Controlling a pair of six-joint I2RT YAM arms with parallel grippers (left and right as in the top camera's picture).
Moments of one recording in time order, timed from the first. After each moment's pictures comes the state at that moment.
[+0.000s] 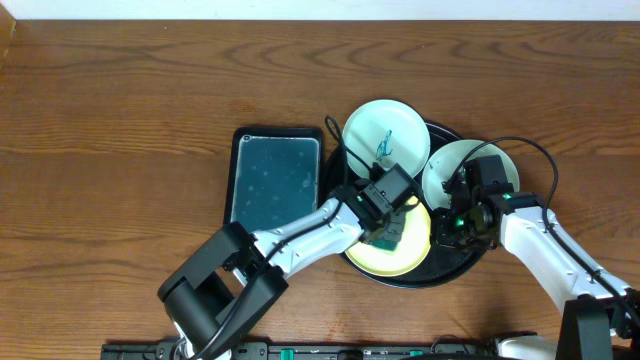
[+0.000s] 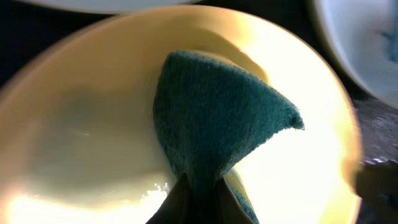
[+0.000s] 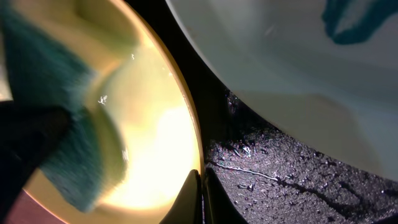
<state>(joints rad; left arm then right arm) -0.88 1.87 1.13 -0.44 0.05 -0.66 0.15 1.47 0.71 -0.69 -0.32 0.28</state>
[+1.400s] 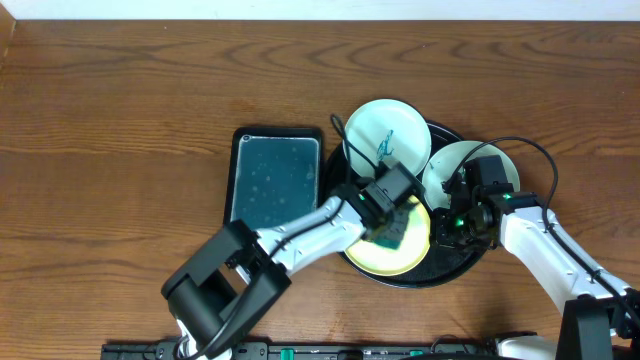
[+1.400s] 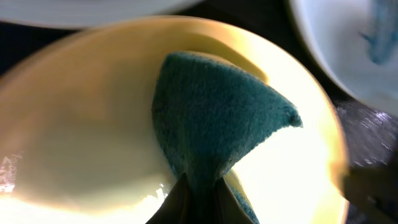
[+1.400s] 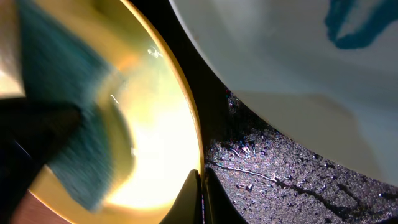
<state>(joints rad) -0.87 1.89 1.15 -0.42 0.07 -0.62 0.15 1.47 0.71 -0.69 -0.33 0.28</state>
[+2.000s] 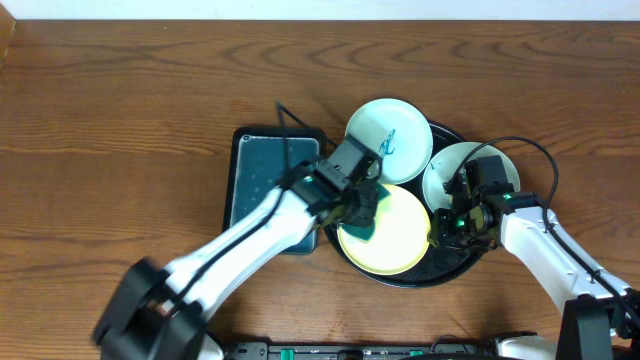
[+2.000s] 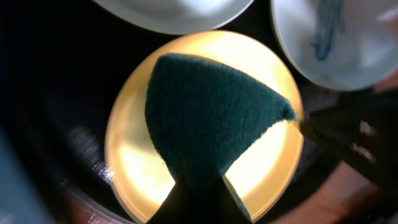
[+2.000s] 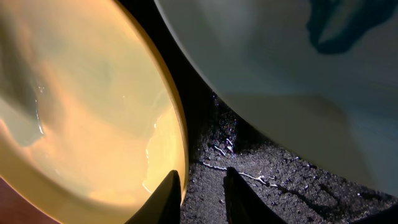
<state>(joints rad) -0.72 1.59 1.12 -0.64 0.20 -0.49 0.15 1.47 0.71 -0.70 -0.31 0.28</state>
